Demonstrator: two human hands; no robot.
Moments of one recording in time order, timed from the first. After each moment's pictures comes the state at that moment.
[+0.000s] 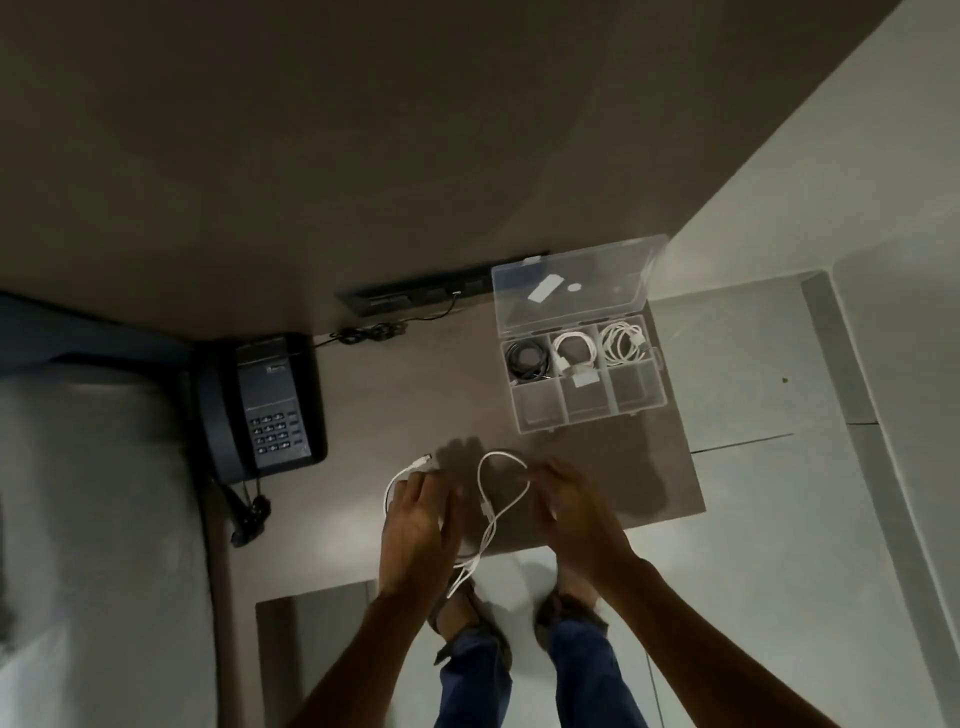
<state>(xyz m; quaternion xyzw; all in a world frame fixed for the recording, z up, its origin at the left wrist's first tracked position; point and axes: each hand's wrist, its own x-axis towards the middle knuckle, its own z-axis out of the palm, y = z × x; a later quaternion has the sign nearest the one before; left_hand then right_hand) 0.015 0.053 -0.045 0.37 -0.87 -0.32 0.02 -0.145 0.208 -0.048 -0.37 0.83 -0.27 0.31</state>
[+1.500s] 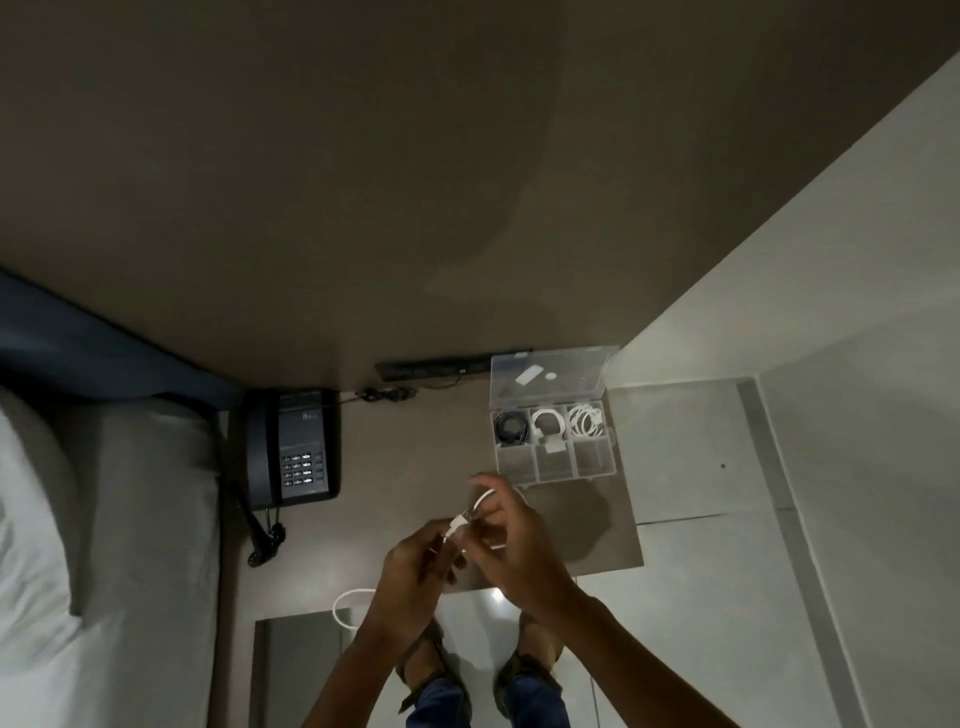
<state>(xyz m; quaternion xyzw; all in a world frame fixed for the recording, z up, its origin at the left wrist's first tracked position) 0.007 0.049 0.114 0.40 -0.70 -0.59 -0.02 -0.128 0.157 0.098 -0.29 0.76 -0.45 0.37</state>
